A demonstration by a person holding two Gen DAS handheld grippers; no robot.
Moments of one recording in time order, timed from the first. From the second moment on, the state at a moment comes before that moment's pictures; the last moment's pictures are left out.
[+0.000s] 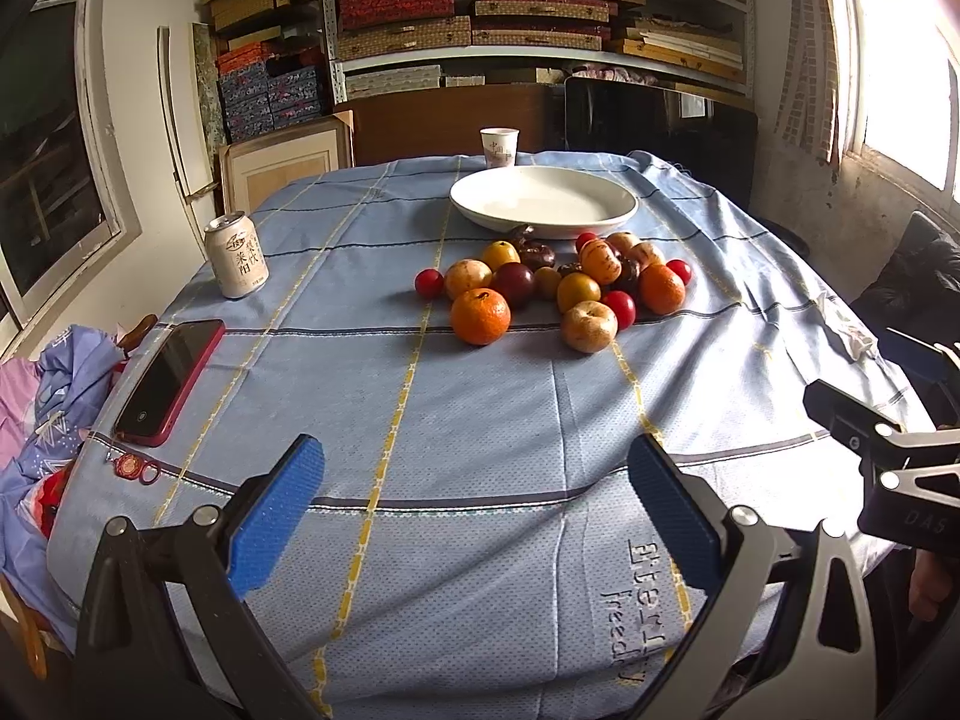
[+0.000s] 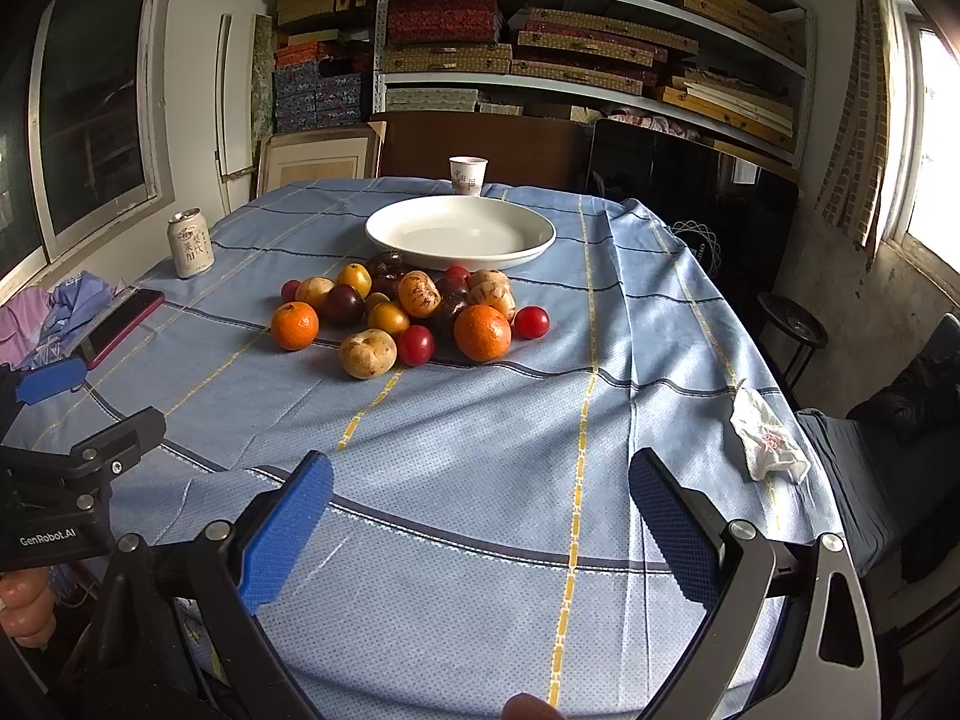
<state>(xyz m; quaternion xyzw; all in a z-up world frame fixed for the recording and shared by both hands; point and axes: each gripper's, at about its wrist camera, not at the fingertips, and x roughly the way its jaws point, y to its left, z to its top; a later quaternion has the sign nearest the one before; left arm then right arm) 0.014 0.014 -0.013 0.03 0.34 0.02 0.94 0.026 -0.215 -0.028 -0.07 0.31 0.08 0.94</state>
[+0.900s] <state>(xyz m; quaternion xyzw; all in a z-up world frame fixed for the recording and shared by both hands) 0.095 0.033 -0.032 0.04 0.36 0.01 0.93 0.115 -0.211 -0.039 -0.05 0.37 0.11 0.92</state>
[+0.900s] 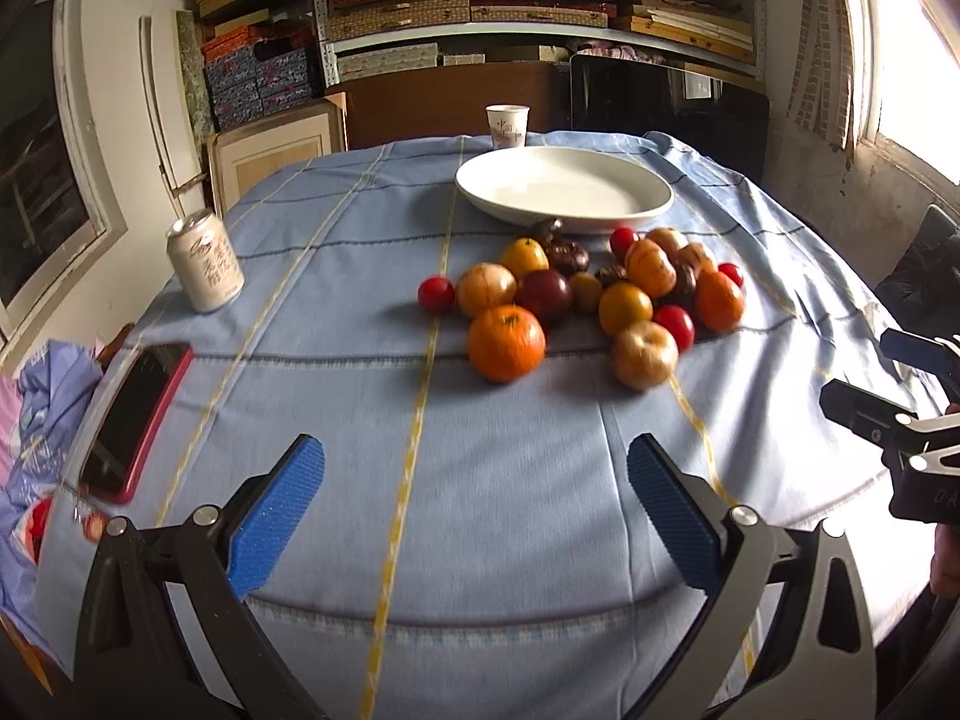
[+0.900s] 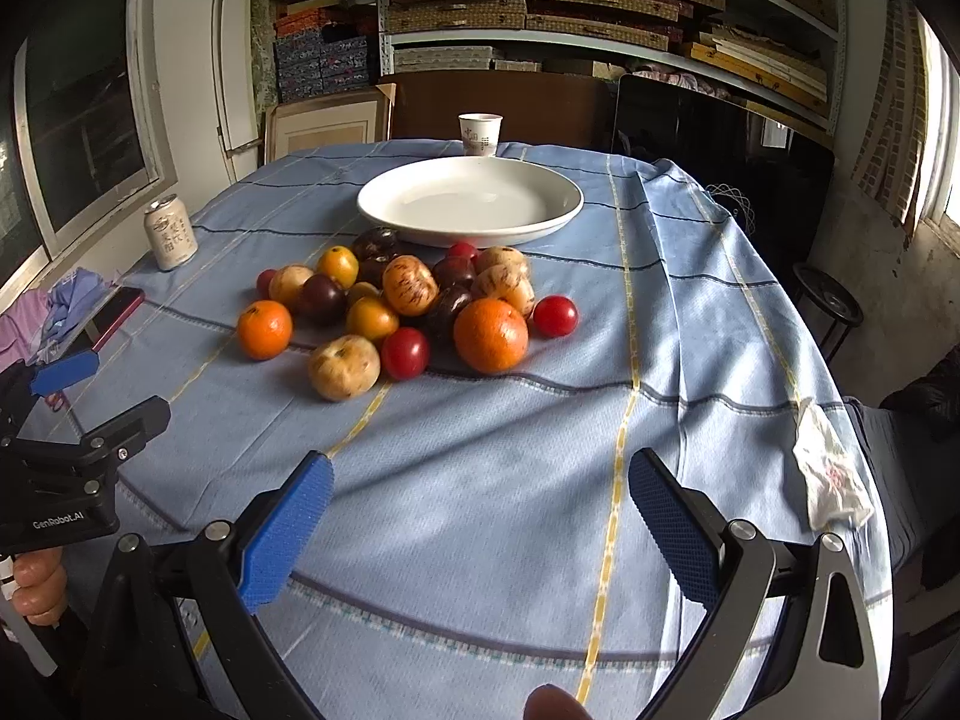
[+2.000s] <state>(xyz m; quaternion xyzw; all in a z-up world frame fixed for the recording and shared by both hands) 0.188 0.094 -0.075 -0.05 0.45 -0.03 0.89 0.239 -0.197 -0.088 -0.07 0.43 0.14 0.89</state>
